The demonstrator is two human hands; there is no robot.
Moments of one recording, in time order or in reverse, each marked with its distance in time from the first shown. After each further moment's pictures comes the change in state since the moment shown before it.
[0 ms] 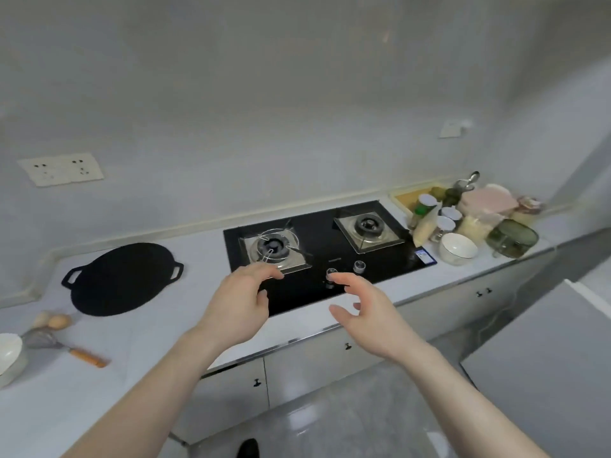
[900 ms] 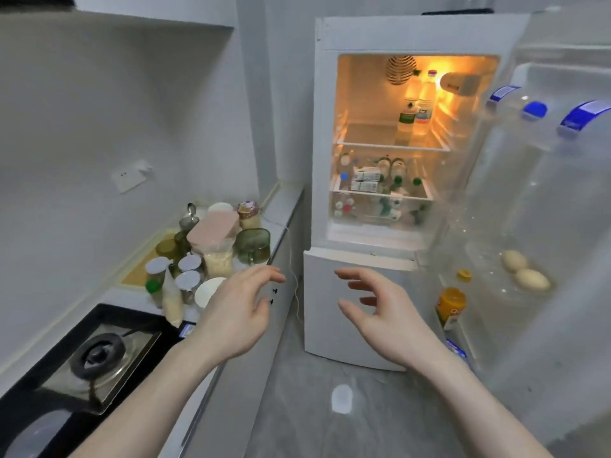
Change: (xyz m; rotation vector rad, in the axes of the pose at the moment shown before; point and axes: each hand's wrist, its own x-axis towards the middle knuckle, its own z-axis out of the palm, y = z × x) left_hand 0.231 0.412 0.246 -0.141 -0.417 0.909; right_hand -0.152 0.191 -0.317 -0.043 0.930 0.439
